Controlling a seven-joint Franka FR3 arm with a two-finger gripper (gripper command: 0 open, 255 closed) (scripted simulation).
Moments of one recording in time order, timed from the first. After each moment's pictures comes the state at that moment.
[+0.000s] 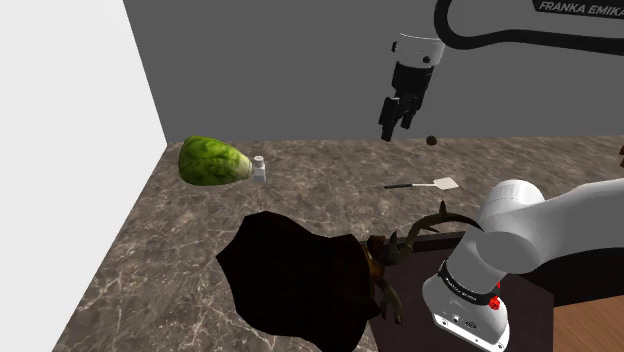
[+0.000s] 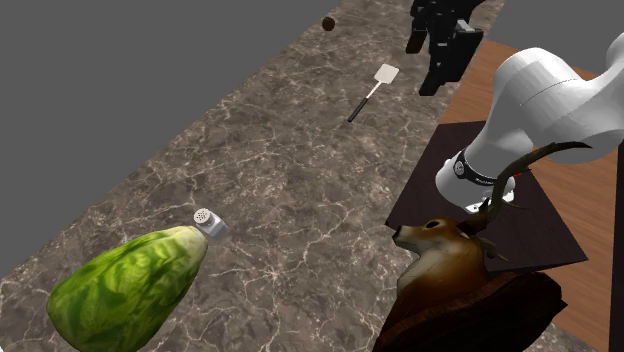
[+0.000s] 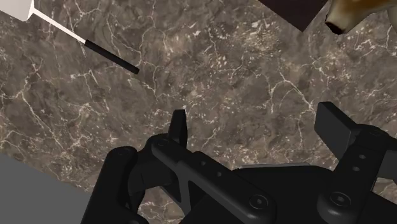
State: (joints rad) arm 0.02 -0.82 0.01 -2.39 -0.04 1.56 0.11
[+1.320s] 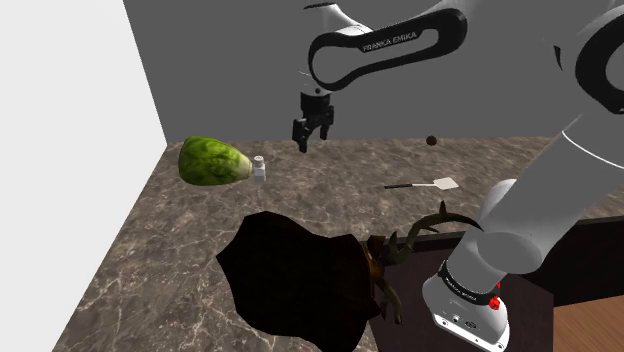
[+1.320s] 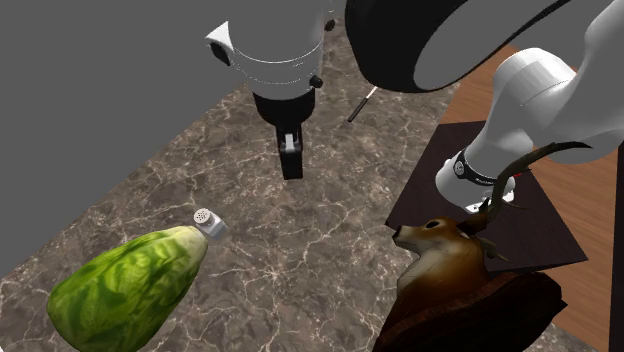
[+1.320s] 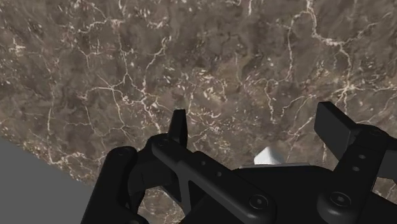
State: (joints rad) arm 0.05 -0.16 0.10 -2.11 -0.07 1.94 0.16
